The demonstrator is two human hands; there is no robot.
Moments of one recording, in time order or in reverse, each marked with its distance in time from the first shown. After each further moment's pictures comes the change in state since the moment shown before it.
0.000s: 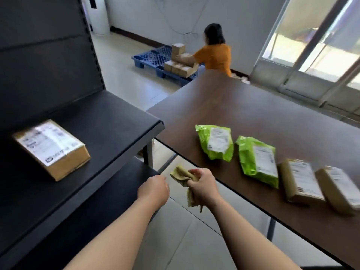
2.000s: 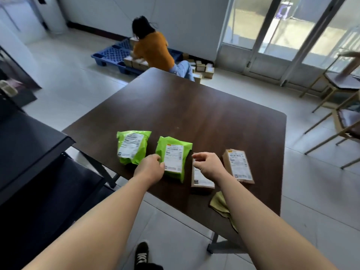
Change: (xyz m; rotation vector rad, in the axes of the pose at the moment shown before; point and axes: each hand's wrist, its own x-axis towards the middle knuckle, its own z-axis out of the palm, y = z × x) left_hand -0.027 0.330 0.034 -0.119 -0.035 0.067; right_hand -0.001 0.134 -0.349 0.183 -0.028 0.157
